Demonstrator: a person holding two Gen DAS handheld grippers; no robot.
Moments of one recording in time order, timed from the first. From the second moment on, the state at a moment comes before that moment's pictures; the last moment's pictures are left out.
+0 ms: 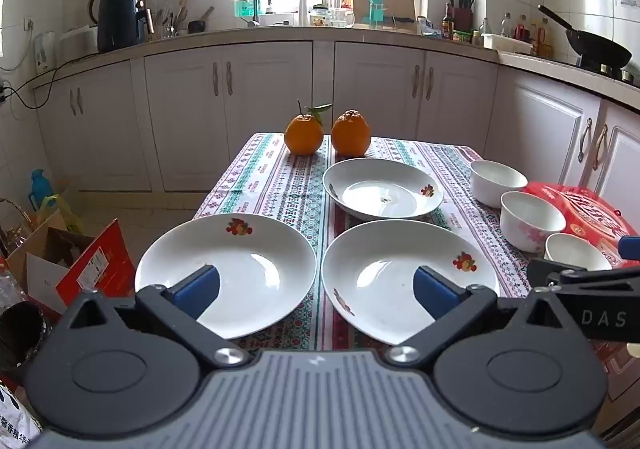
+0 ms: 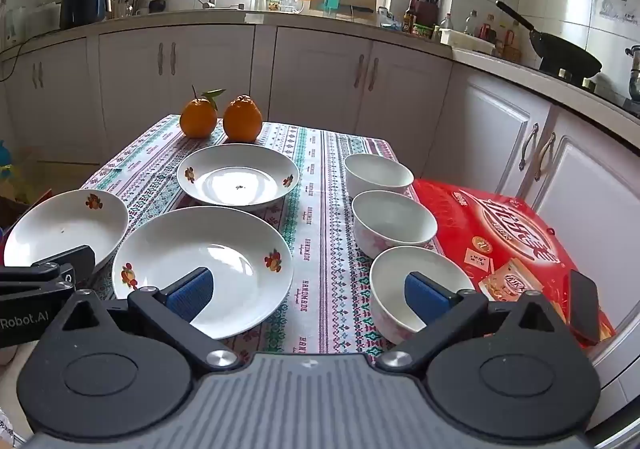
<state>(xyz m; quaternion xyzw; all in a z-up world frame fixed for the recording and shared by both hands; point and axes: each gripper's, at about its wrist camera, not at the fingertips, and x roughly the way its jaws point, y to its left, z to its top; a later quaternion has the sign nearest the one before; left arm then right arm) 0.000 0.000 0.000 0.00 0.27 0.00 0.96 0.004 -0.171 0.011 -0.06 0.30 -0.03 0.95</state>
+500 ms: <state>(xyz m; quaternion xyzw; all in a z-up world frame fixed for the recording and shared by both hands) -0.002 0.001 0.002 -0.01 0.27 0.00 0.96 0.006 -0.169 0.005 -0.06 0.30 -0.03 0.95</state>
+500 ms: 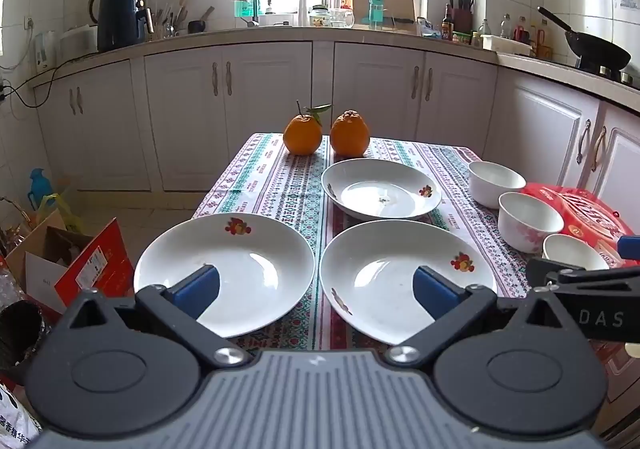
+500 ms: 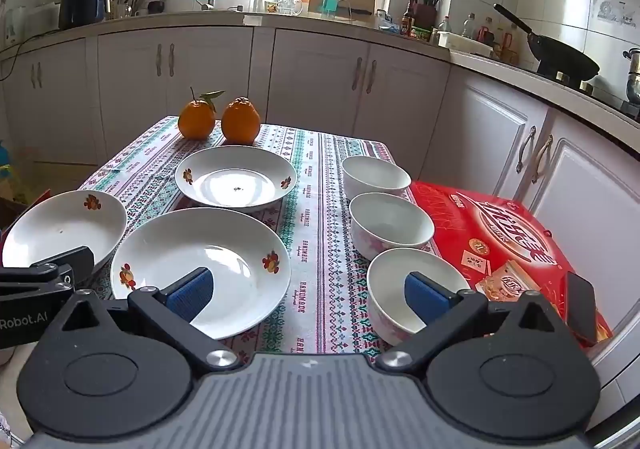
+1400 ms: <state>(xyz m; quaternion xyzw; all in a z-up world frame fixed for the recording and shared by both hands) -0.003 0.002 0.001 -0.01 0.27 0.00 0.96 0.002 -0.169 0.011 -0.06 0.29 -0.03 0.95</state>
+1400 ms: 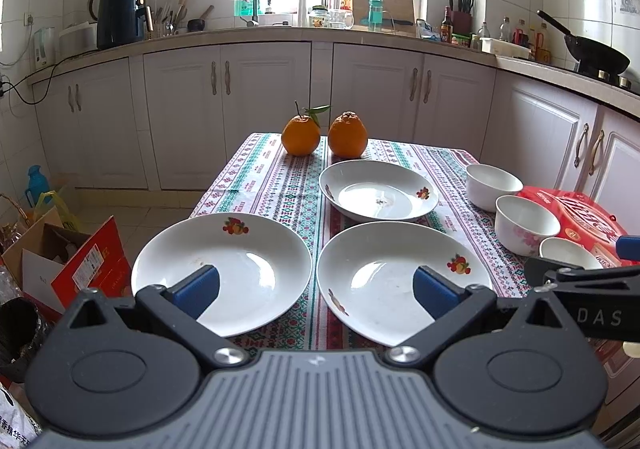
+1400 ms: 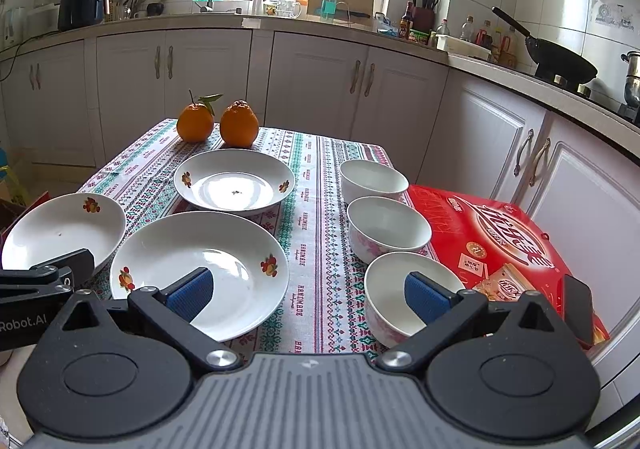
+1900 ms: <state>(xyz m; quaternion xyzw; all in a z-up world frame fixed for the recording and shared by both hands) -0.003 0.003 0.001 -0.01 0.27 0.00 0.96 0.002 -0.169 0.012 -0.06 0.29 -0.03 0.95</state>
